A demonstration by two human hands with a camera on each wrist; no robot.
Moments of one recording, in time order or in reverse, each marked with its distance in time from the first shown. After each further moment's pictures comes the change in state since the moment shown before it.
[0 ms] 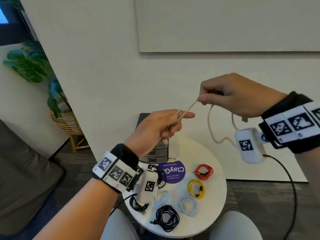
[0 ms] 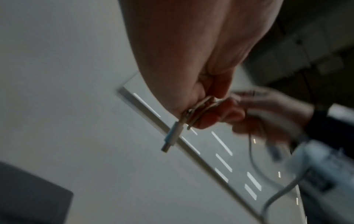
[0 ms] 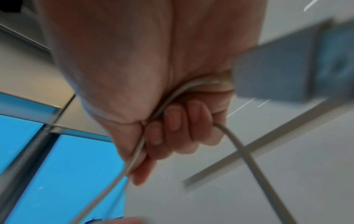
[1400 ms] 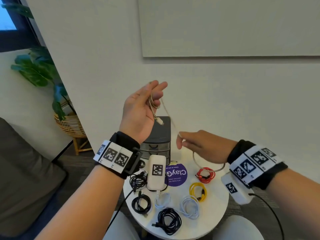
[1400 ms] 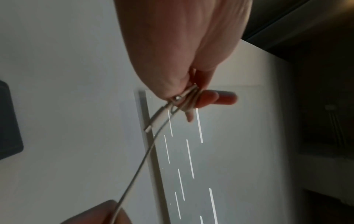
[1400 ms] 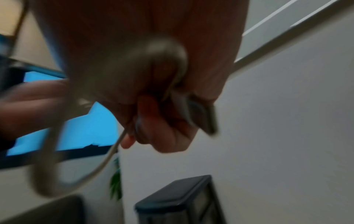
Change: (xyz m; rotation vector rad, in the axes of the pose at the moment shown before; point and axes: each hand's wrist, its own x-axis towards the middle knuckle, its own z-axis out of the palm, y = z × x) left_hand 0.018 0.026 -0.021 -0.541 0.510 0.208; right_hand -0.014 0.001 0.112 0.147 -0.309 0.028
